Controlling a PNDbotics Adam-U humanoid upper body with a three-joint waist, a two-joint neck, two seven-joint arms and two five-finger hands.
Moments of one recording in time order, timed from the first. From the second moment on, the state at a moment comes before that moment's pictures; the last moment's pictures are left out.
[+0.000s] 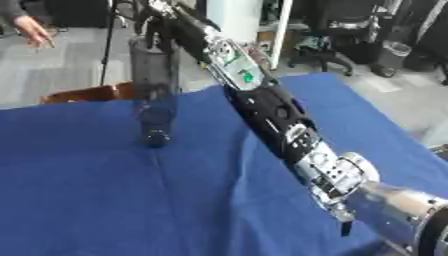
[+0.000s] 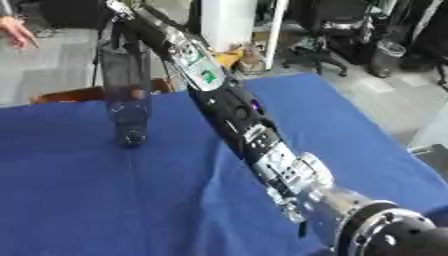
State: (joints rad) left arm -0.34 0.18 -0.06 -1.78 0.10 0.05 0.04; right arm -0.84 -0.62 -0.01 -1.19 -0.26 -0.11 0.37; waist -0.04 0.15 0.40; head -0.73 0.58
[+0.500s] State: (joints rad) left arm -0.33 0.19 -0.06 -1.78 0.09 0.05 0.04; right arm -0.83 -0.60 0.01 -1.22 -0.39 -0.03 0.45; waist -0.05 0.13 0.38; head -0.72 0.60
